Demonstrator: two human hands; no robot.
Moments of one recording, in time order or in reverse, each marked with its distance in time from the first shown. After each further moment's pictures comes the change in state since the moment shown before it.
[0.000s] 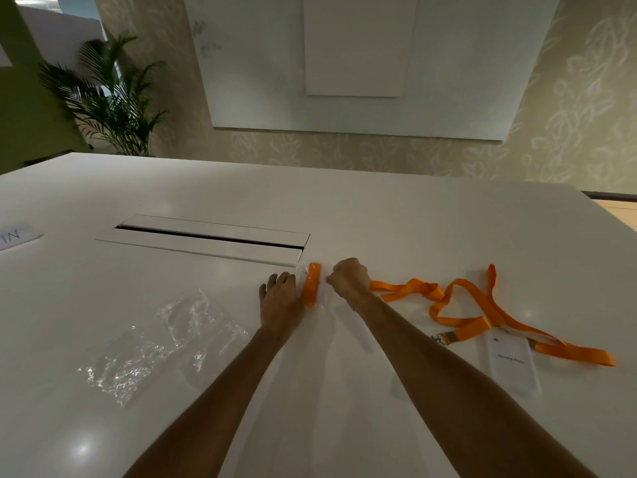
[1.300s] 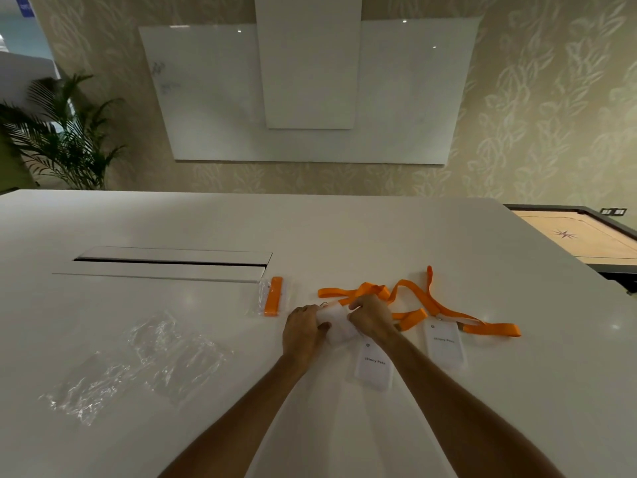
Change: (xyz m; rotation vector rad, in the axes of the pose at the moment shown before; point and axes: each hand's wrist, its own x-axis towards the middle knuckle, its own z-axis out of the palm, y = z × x) left_hand -0.056 0.099 0.030 -0.283 -0.078 0.095; right_hand -0.076 0.099 -0.086 -0.064 0.079 -0.032
